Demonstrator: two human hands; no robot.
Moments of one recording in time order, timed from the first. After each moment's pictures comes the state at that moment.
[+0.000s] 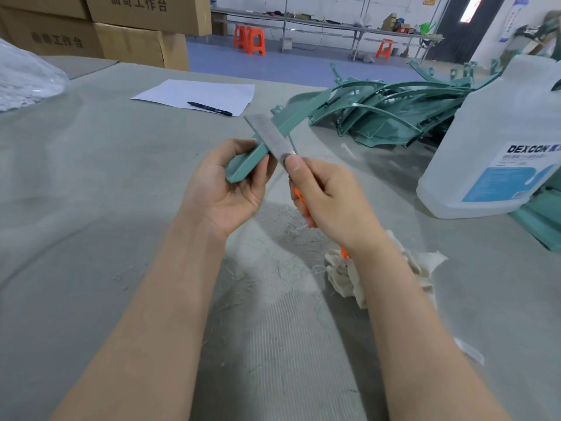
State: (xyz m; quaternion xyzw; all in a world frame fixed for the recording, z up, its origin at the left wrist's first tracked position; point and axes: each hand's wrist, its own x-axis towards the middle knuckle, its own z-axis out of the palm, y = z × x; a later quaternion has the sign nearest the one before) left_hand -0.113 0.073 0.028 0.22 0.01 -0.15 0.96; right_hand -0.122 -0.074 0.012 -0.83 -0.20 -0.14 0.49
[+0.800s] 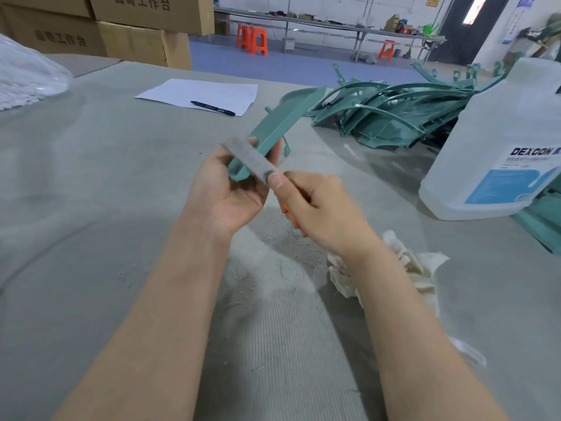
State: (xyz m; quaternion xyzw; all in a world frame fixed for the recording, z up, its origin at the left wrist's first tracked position) left_hand -0.112 0.071 0.028 0.20 0.03 -0.12 0.97; right_hand -0.128 -0.065 0.012 -0.85 -0.24 -0.11 0.45
